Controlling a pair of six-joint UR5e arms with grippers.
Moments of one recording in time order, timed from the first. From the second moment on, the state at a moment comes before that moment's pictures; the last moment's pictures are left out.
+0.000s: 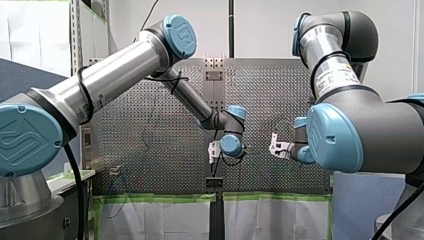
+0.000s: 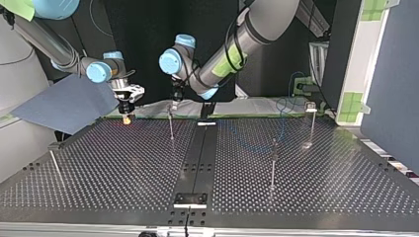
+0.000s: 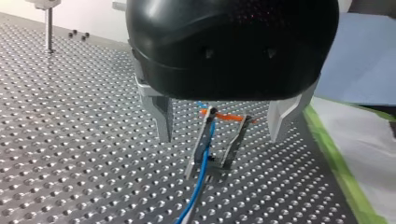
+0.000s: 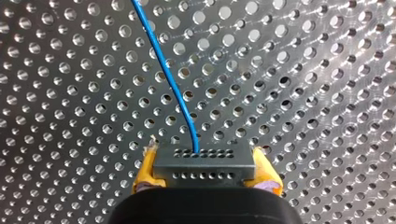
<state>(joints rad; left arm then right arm) -0.77 -2.48 -1.29 -2.77 -2.04 -1.72 1.74 -0.75 1.66 -0.86 1.26 1.73</state>
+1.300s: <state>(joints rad) -0.84 -2.30 -1.45 -2.77 -2.09 -1.70 1.73 -0.75 1.66 -0.85 1.26 1.73</state>
